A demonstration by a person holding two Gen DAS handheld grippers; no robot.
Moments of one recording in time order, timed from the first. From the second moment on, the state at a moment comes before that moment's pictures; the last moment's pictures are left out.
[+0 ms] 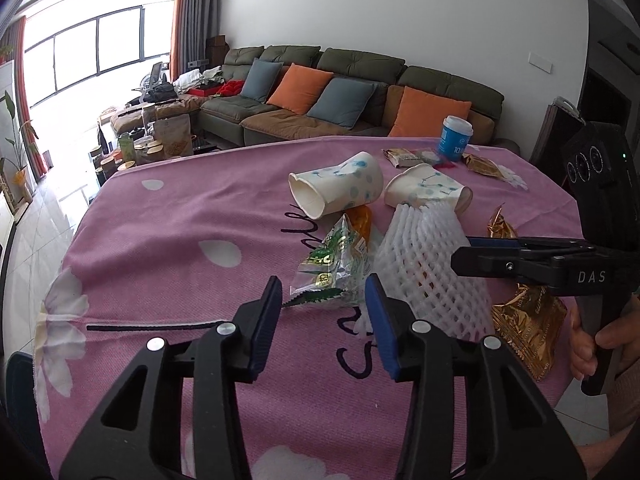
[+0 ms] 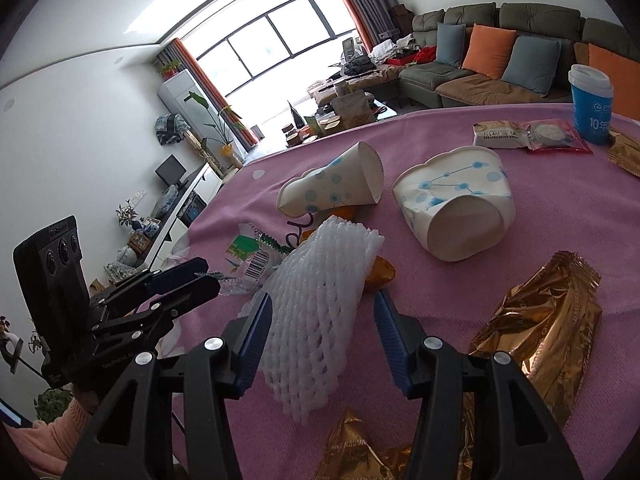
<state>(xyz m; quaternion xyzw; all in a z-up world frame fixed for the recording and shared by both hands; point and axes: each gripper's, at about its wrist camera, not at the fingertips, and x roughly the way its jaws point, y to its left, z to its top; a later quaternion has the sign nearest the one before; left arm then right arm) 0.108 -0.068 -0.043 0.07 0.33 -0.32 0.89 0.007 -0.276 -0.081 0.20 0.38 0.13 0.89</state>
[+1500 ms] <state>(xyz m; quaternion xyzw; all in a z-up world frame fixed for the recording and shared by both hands) 0.069 0.025 -0.005 0.00 0.30 -0.26 0.92 -0.010 -0.253 -0.046 0.19 0.33 0.18 0.91</state>
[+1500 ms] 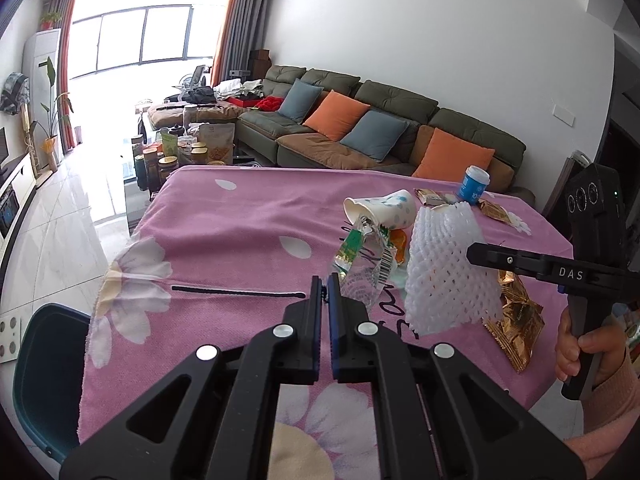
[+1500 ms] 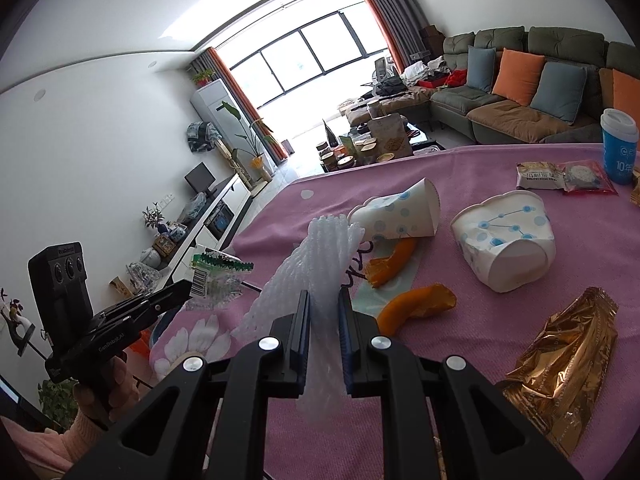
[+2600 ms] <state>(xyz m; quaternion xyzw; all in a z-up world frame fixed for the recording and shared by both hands) 0.031 0.159 0.001 -0.08 0.29 -0.13 0.95 0.040 -0.129 -0.029 0.14 0.35 0.31 0.87</state>
